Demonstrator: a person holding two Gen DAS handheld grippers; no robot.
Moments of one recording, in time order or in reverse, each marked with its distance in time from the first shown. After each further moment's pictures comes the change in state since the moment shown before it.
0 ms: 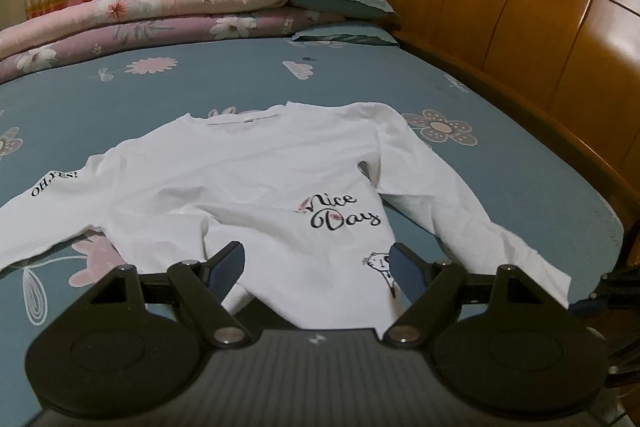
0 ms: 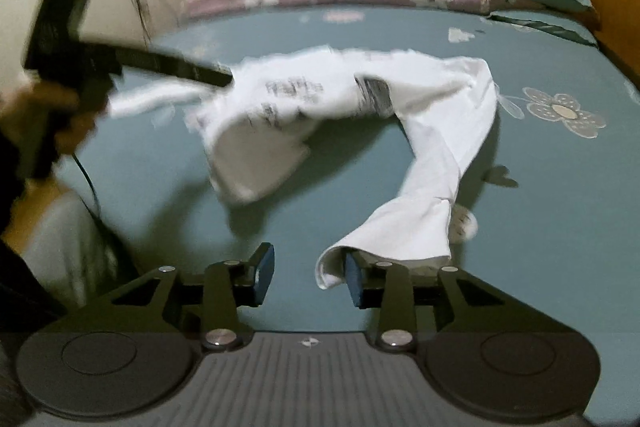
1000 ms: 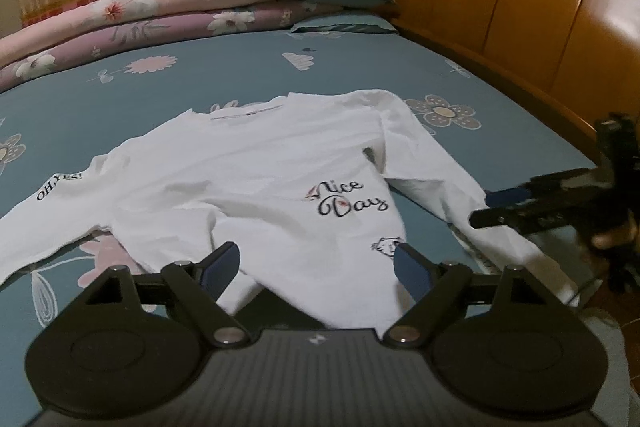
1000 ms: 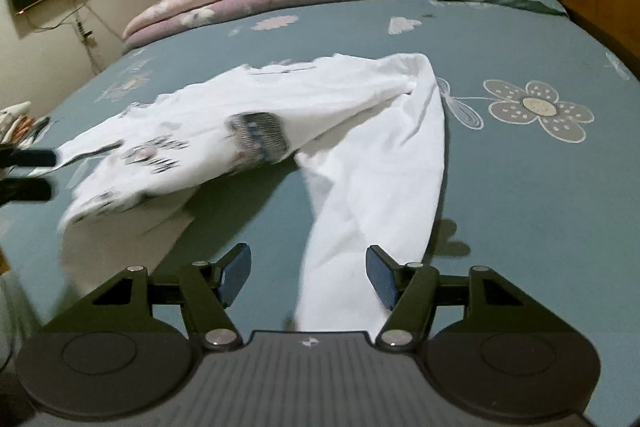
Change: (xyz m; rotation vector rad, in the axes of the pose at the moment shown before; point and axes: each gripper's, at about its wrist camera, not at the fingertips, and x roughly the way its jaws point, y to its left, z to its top) left arm 0.002 0.001 -0.003 0.038 0.030 0.029; right arm 0.092 -0.109 0.063 0.167 -0.030 -0.030
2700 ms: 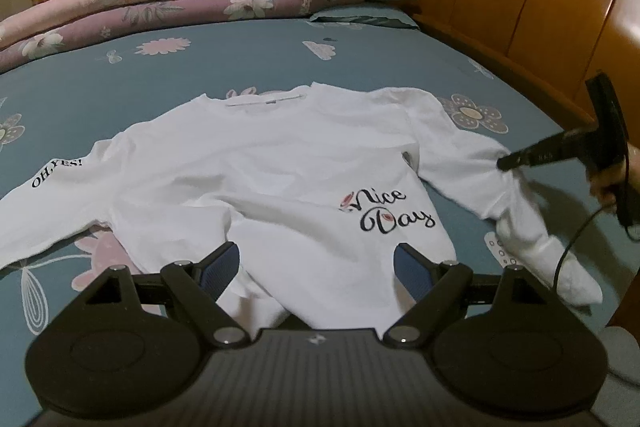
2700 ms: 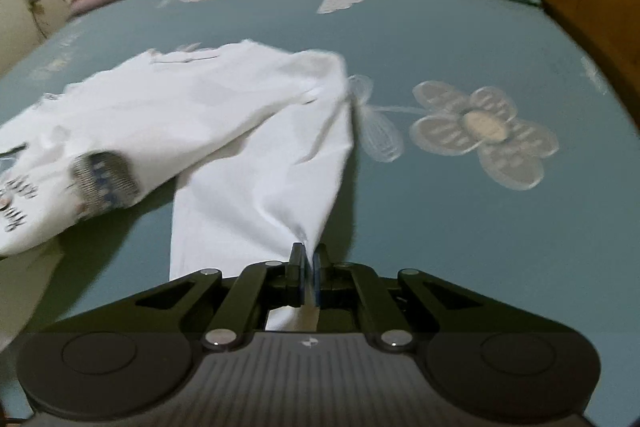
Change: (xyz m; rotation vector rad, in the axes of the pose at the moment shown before) left arm 0.033 0.025 0.004 -0.048 0.017 0.012; right arm 0.045 -0.076 0.076 -0.051 0.134 -0.175
